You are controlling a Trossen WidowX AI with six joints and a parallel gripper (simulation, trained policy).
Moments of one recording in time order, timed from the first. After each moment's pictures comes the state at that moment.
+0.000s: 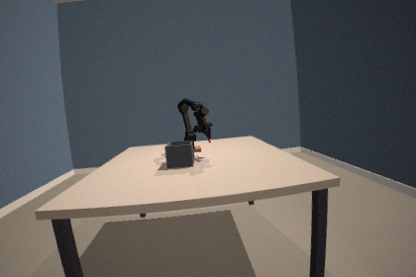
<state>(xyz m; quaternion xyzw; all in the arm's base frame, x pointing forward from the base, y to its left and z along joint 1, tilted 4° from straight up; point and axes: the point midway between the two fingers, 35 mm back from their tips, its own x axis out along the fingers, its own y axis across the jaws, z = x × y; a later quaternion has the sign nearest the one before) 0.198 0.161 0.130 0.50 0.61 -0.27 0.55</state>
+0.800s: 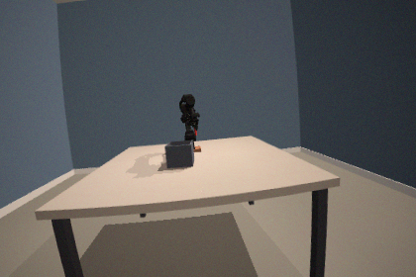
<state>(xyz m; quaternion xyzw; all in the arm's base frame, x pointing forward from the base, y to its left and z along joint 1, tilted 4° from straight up) 0.242 0.083 0.199 0.52 0.51 -0.29 0.62</state>
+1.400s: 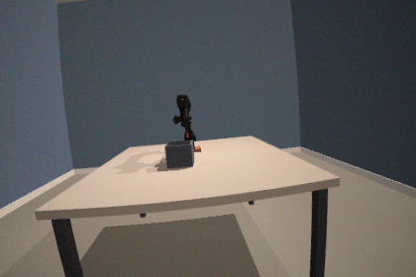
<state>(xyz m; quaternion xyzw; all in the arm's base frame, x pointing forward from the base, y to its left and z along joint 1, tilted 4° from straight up) 0.266 0.030 0.194 0.51 0.50 -0.35 0.61</state>
